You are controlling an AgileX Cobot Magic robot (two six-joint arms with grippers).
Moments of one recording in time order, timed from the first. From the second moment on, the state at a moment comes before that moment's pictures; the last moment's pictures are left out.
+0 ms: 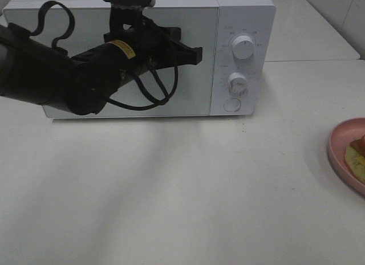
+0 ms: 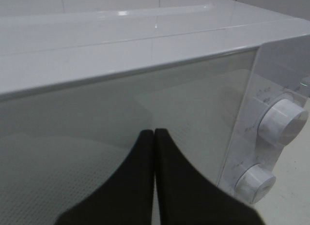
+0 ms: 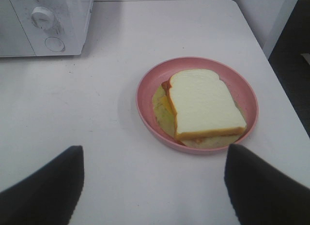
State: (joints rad) left arm -0.69 1.97 -1.07 -0.21 -0.68 0.06; right arm -0.03 0.00 -0.51 -0.05 1.05 0.04
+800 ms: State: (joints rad) left arm -0.76 1.74 -0.93 -0.22 -0.18 0.06; right arm -0.03 0.00 -0.51 -0.05 1.05 0.04
